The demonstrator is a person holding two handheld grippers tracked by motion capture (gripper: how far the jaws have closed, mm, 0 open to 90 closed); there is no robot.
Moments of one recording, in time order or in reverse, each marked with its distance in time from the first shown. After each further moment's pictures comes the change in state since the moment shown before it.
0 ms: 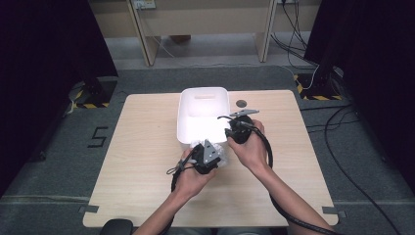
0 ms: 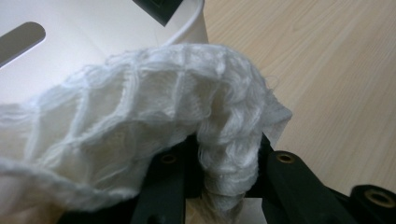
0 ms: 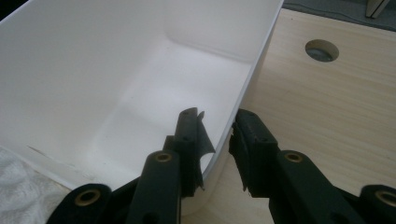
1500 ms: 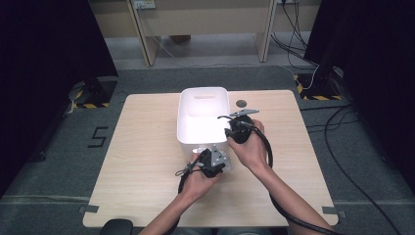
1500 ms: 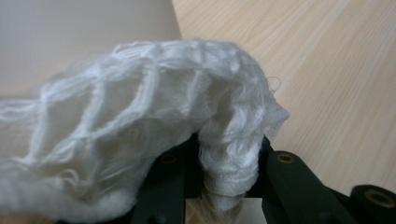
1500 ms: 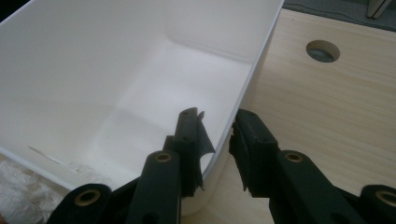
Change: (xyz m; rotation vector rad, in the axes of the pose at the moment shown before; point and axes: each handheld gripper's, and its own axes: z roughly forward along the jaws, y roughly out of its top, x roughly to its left) left arm -0.012 -0.013 0.031 0.045 -0.045 0.002; right arm 0.000 0.000 0.000 -0.001 0.004 0.001
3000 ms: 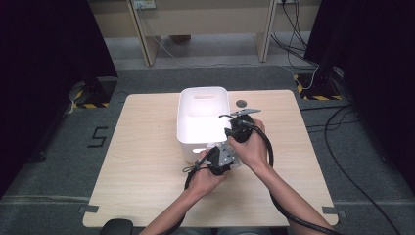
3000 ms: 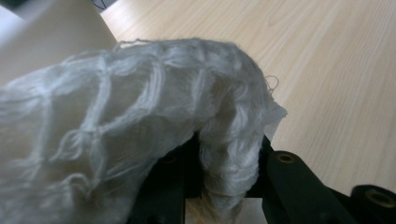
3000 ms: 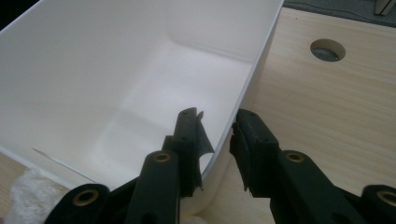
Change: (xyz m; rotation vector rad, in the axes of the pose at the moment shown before) left arm -0.008 0.012 0.016 -0.042 -0.024 0.092; right arm -0.004 0.001 0.002 -0.005 0.024 0.011
